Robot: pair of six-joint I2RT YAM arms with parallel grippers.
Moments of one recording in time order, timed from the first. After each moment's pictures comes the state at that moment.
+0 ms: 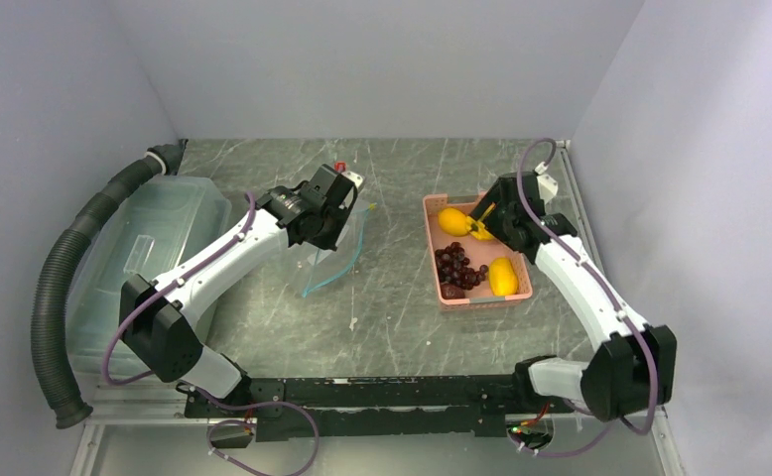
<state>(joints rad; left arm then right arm) -0.68 1.50 1.40 -0.89 -0.23 -0.15 0.24 1.27 1.02 -0.55 0.25 0.83</state>
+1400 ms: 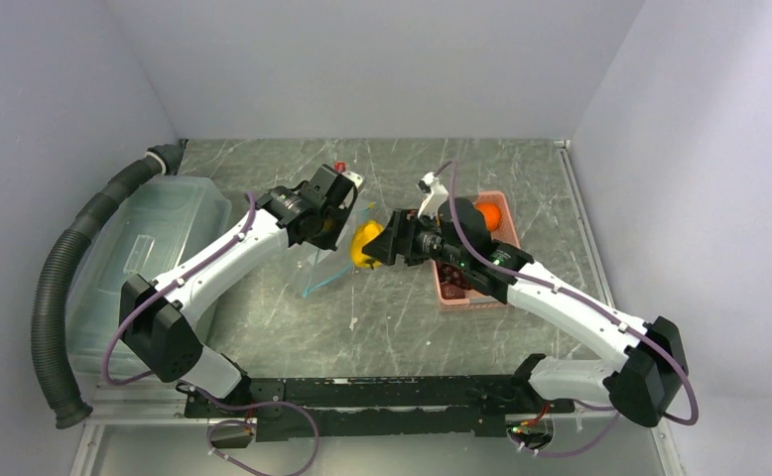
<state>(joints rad) -0.68 1.50 1.40 -0.89 -0.23 -0.15 0.76 1.17 0.93 -0.11 -0.19 0.69</state>
